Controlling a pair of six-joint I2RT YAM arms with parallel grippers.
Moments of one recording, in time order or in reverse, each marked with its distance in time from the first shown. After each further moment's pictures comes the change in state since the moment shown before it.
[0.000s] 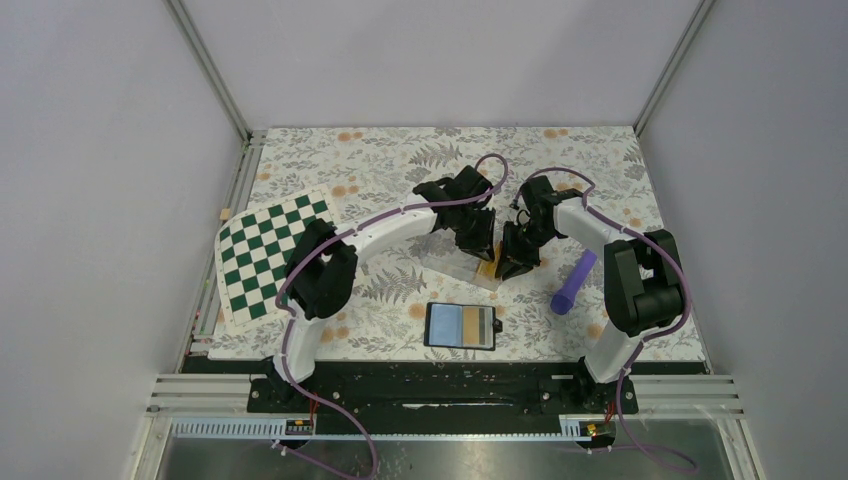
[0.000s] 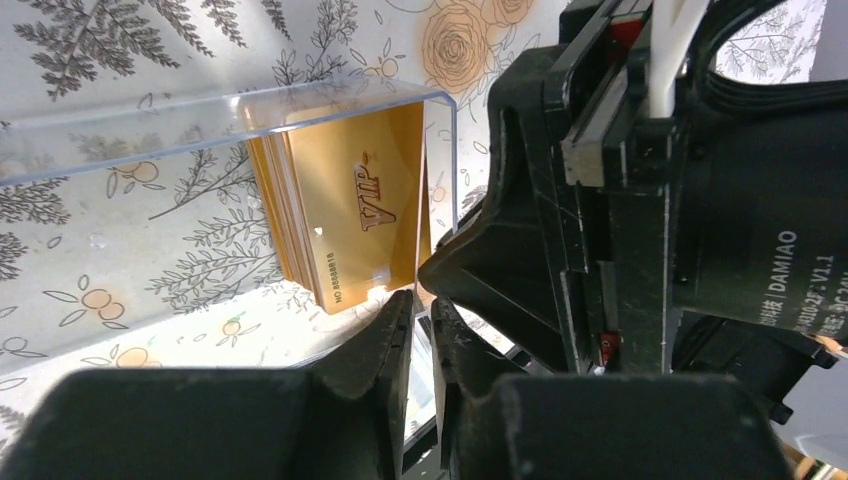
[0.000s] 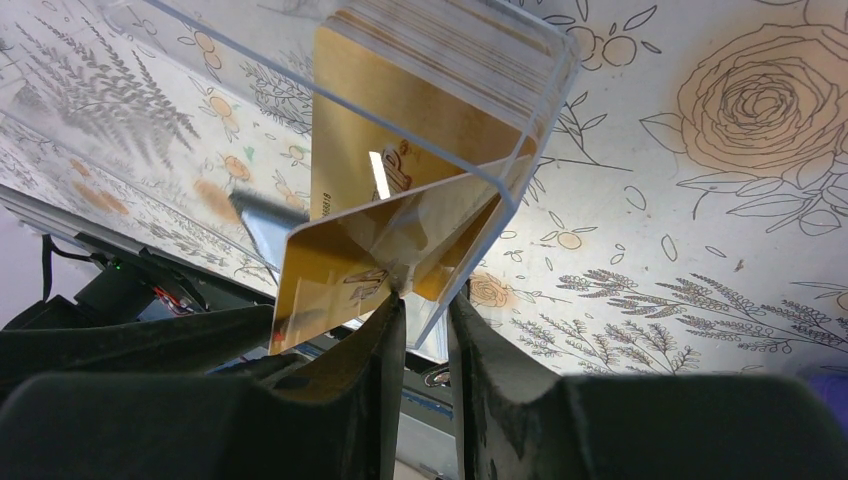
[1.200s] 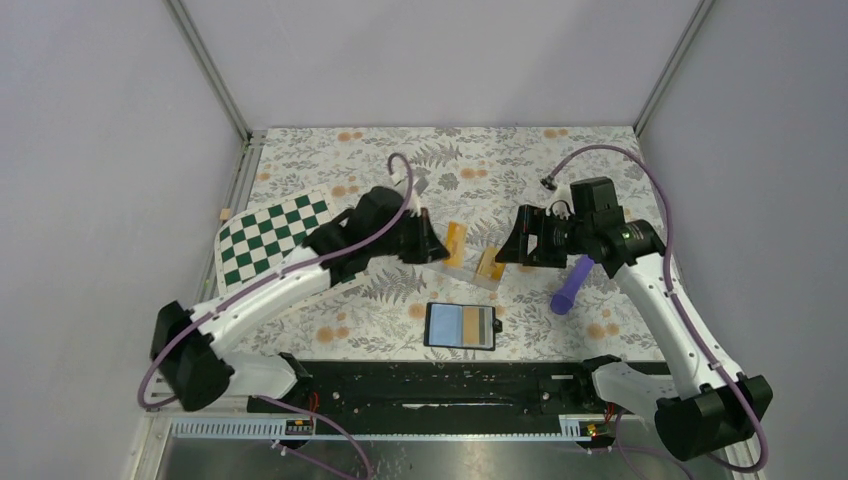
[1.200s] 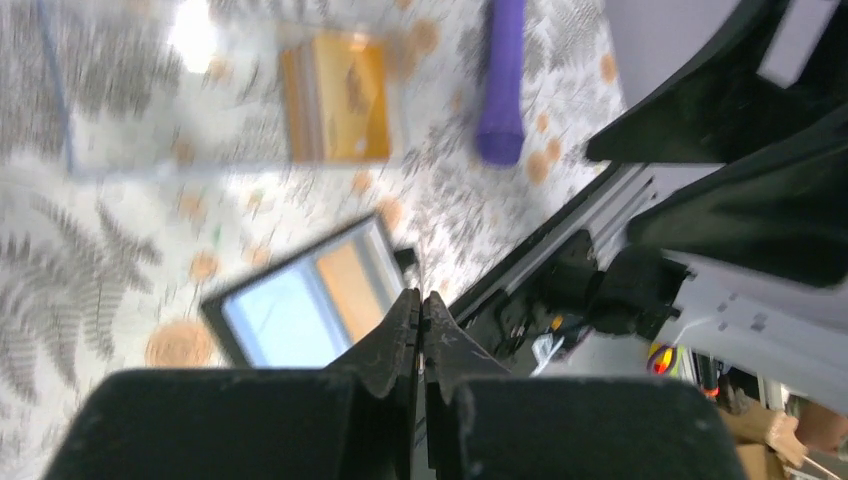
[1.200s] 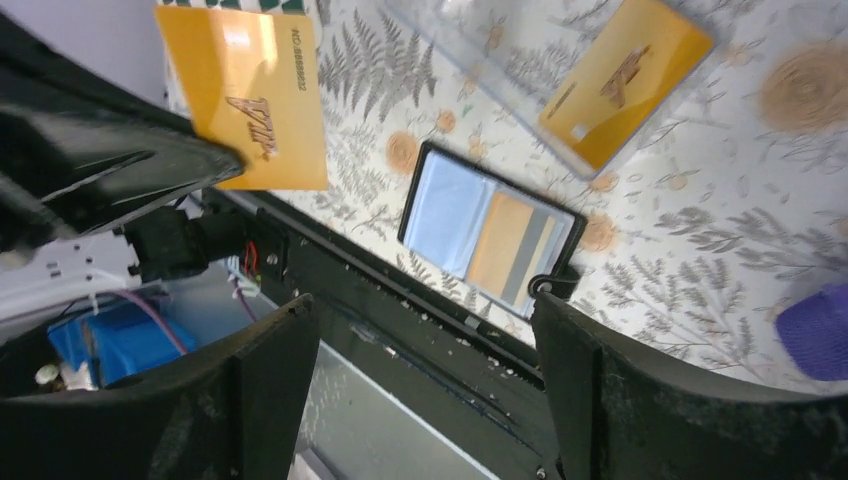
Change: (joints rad) left arm 0.032 -0.732 -0.571 0.263 -0.119 -0.101; right arm 0.000 -0.615 -0.015 -0.057 -0.066 -0.016
